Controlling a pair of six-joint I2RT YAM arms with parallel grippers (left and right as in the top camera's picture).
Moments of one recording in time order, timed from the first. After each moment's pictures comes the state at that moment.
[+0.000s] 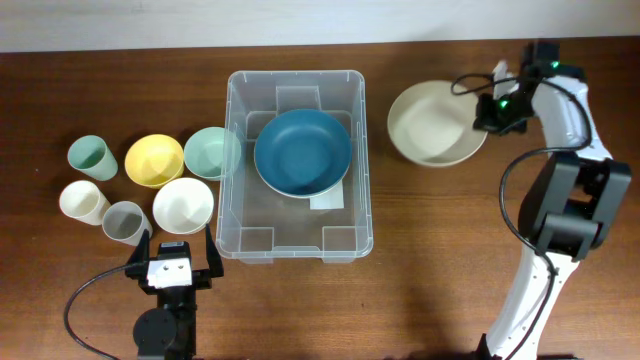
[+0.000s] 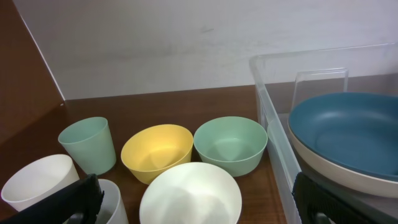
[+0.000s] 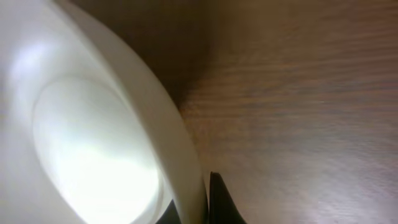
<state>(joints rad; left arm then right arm) -0.04 0.01 0.02 -0.07 -0.16 0.10 -0.24 2.32 2.06 -1.07 -0.29 -0.08</state>
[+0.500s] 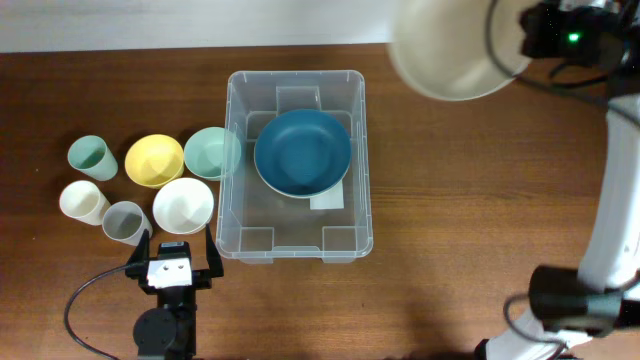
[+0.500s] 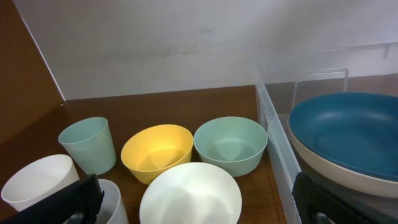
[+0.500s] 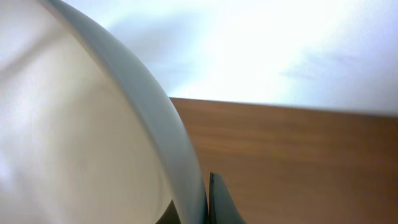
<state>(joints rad) -0.04 0.01 0.02 -0.07 -0.16 0.10 -0.09 1.82 2.36 -1.17 -0.36 -0.07</state>
